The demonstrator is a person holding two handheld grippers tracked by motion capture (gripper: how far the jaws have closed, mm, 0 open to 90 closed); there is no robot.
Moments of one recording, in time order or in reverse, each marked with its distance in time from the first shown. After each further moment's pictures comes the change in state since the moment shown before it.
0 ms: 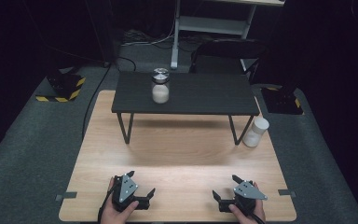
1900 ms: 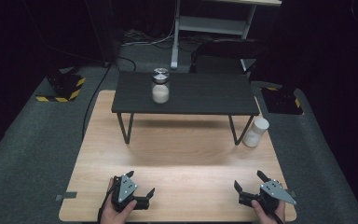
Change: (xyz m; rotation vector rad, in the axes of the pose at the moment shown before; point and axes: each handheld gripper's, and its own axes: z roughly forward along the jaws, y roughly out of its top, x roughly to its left) left arm 0.000 -0.001 -0.001 -0.005 -0.002 -0.009; right arm -0.016 -0.017 -0.038 -0.148 -0.200 0.118
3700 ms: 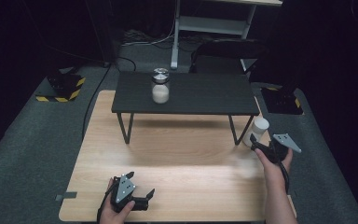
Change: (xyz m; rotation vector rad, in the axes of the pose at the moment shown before) left arm 0.007 -0.003 -0.002 -0.013 -0.036 -0.030; right arm -0.073 0.057 0.111 -0.013 -0.244 0.112
